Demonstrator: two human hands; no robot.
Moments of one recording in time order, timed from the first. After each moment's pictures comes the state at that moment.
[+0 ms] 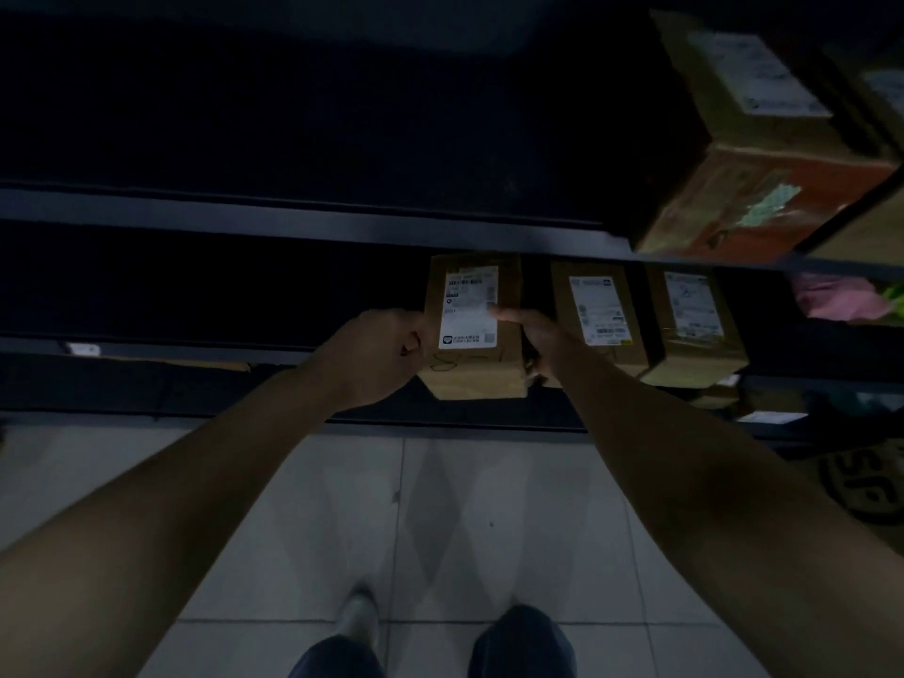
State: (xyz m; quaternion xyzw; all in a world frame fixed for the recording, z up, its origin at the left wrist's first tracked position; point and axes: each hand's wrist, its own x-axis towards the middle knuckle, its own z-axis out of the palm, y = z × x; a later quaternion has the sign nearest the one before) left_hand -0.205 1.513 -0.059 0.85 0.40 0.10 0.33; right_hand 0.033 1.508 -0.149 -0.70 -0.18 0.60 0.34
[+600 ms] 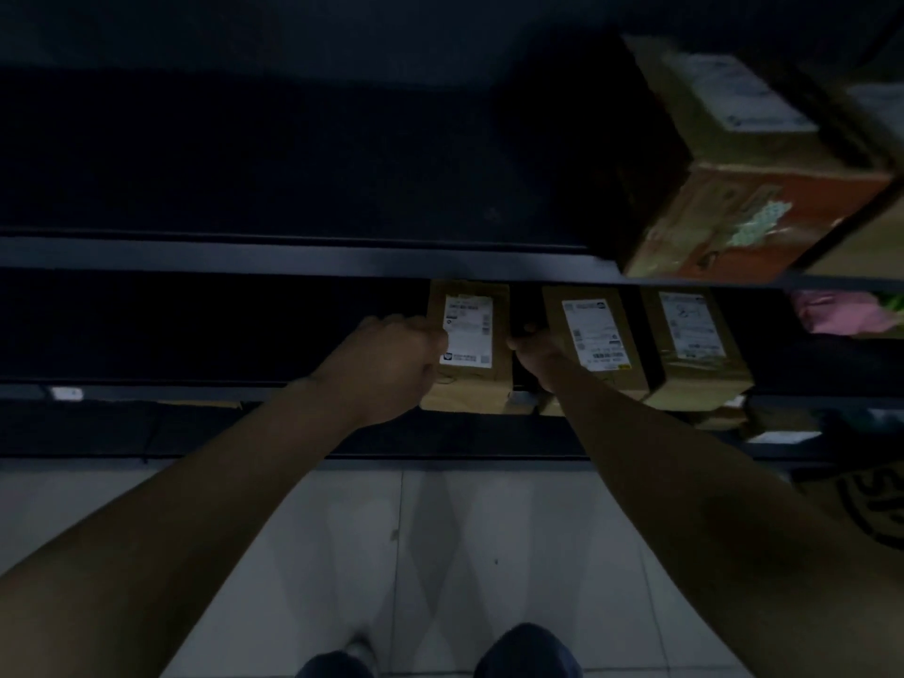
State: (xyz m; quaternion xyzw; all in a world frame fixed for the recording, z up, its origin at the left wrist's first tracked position) left_hand -0.169 1.528 -0.052 0.92 0.35 -0.01 0.14; right_hand 0.057 1.542 -0.185 -0.84 -0.28 0.40 0.26
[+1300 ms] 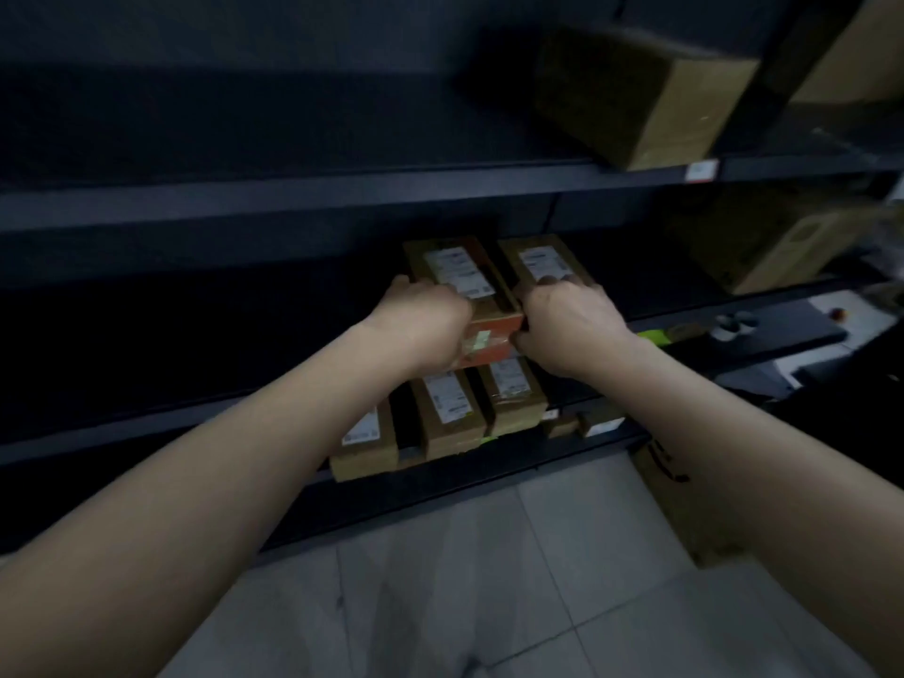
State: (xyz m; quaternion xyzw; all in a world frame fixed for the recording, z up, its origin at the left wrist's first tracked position) left_hand -0.048 1.440 0.244 0.97 0.22 -0.06 -0.04; right_hand 0.075 1.346 0.245 -0.84 -0.54 -0.03 -0.06
